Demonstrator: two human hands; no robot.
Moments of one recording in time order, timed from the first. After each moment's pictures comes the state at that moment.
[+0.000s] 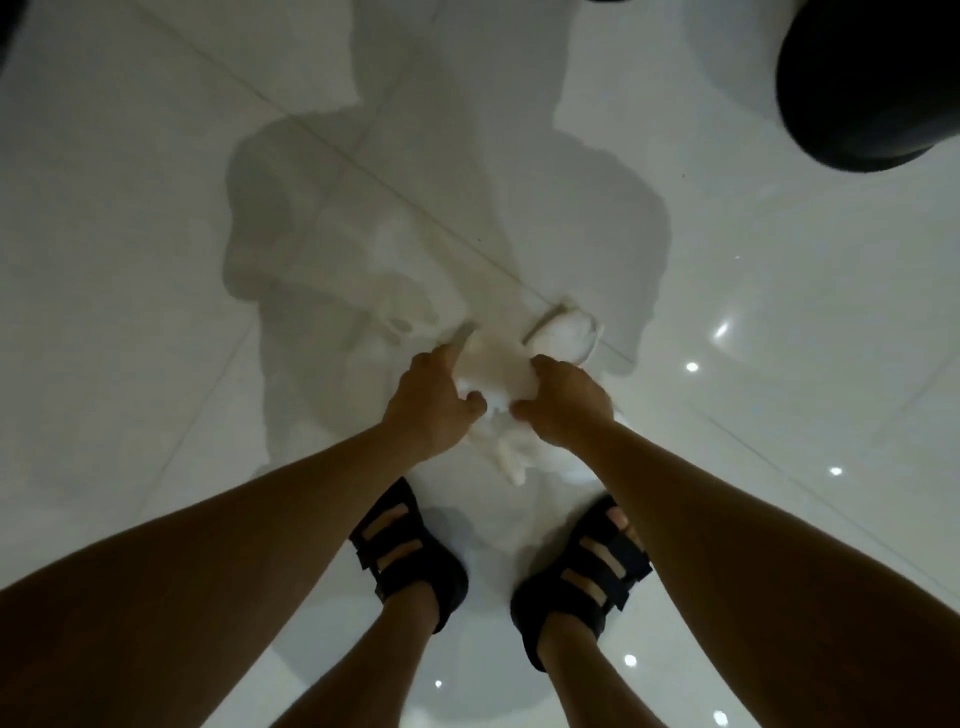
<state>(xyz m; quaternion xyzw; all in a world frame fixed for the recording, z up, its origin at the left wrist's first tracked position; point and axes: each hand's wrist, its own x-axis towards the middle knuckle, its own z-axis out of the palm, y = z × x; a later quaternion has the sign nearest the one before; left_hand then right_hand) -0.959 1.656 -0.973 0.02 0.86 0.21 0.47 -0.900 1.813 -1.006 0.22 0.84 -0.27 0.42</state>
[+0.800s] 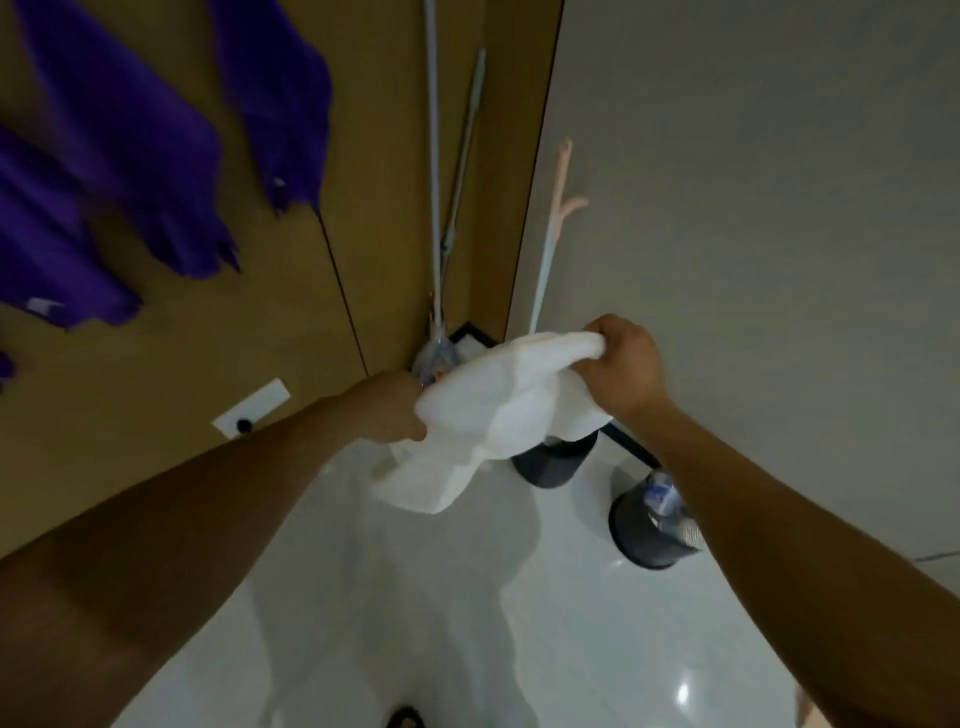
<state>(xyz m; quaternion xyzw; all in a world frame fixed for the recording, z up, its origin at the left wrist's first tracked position) -1.188 1.581 -0.276 0.16 0.91 0.20 0.32 -1.127 1.857 -0.246 0.13 0.94 -0.31 -0.09</state>
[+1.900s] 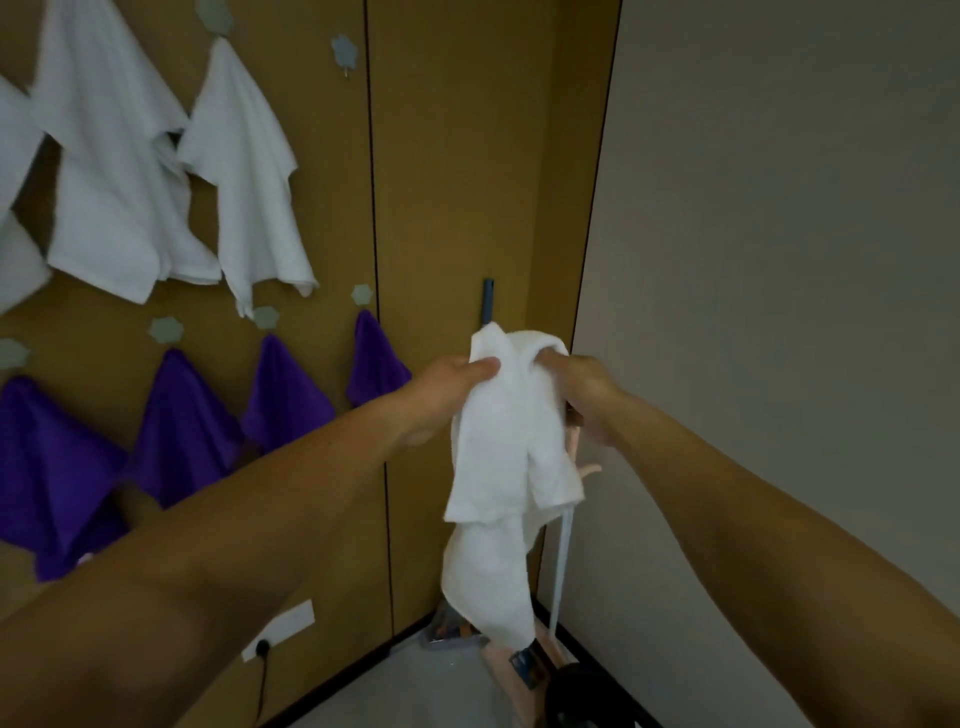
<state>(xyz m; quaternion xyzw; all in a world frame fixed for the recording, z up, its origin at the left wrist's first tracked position) -1.183 1.651 0.035 0.15 0.73 0.66 0.08 -1.185 1.836 0.040 0.04 0.76 -0.65 -0.02</state>
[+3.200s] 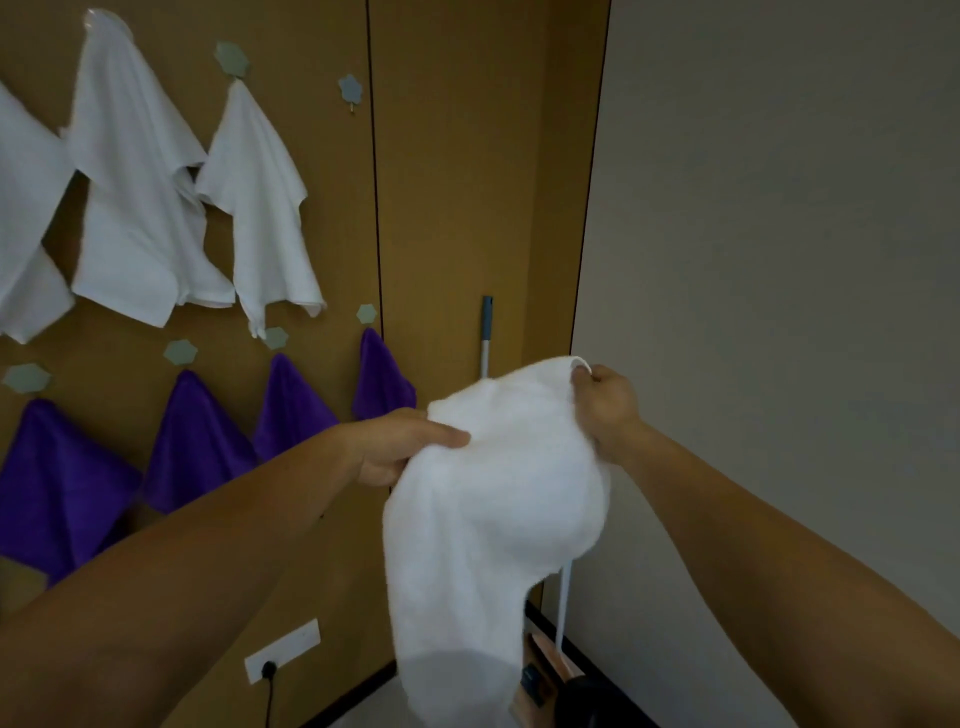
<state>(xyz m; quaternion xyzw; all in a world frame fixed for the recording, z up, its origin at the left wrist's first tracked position) -1.175 1.587 0.014 0.10 0.71 0.65 0.27 -1.180 1.843 0.026 0.08 0.83 -0.51 -0.23</state>
